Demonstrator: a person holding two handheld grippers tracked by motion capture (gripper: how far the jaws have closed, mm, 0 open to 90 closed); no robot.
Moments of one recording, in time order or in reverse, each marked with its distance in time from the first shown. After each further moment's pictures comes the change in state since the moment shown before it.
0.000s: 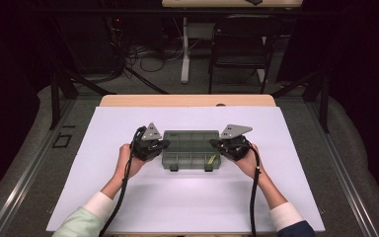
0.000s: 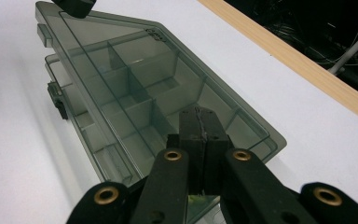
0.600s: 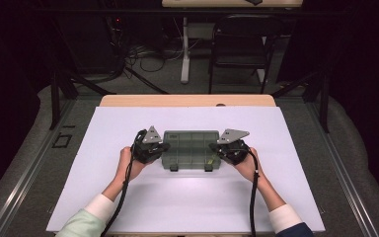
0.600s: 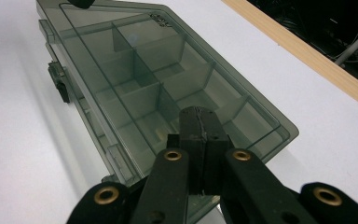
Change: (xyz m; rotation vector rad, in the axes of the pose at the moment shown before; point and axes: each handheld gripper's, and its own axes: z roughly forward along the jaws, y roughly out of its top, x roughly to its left) left arm -0.003 -0.008 0.007 0.009 -0.009 -0.010; right arm 0.008 -0.008 0.004 0.033 -0.003 -0.026
